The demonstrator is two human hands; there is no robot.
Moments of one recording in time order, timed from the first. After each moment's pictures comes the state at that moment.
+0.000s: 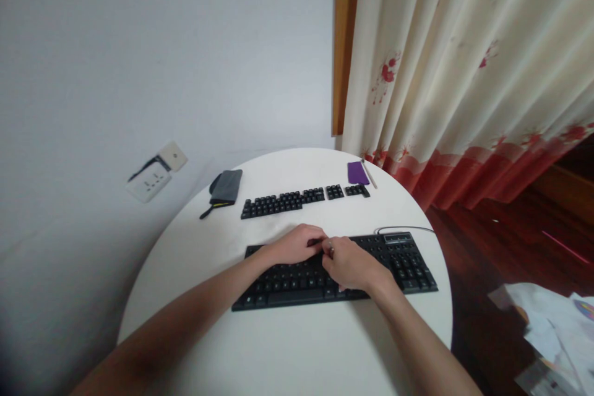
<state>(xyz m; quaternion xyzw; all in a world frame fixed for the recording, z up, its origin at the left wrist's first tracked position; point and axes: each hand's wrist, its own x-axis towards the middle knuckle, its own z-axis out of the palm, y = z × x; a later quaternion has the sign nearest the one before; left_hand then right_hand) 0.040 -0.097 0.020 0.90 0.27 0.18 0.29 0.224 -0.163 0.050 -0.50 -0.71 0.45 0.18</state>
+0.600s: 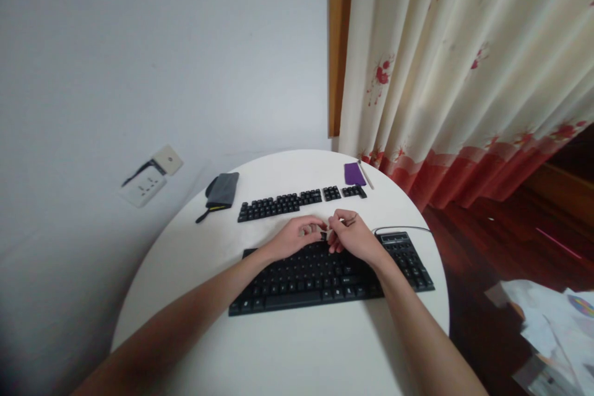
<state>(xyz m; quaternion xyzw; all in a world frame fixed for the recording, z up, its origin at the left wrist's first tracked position) 0.037 -0.090 0.020 0.79 0.32 0.30 0.42 0.233 -0.125 0.045 -0.49 -0.56 0.55 0.38</state>
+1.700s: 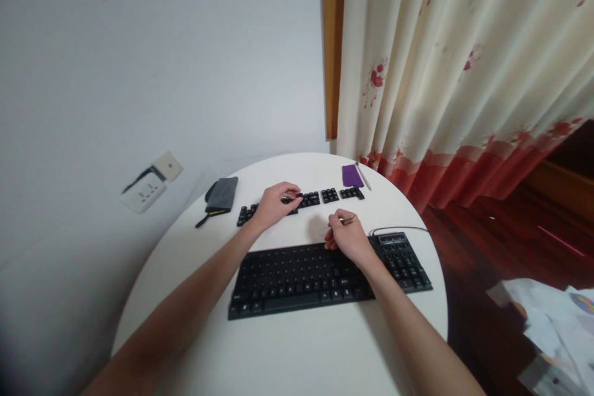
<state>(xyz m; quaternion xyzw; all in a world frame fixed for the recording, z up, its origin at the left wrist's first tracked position) 0.009 -0.029 0.054 0.80 0.37 0.42 0.20 0.217 -0.124 0.047 -0.55 -0.47 0.52 0.45</state>
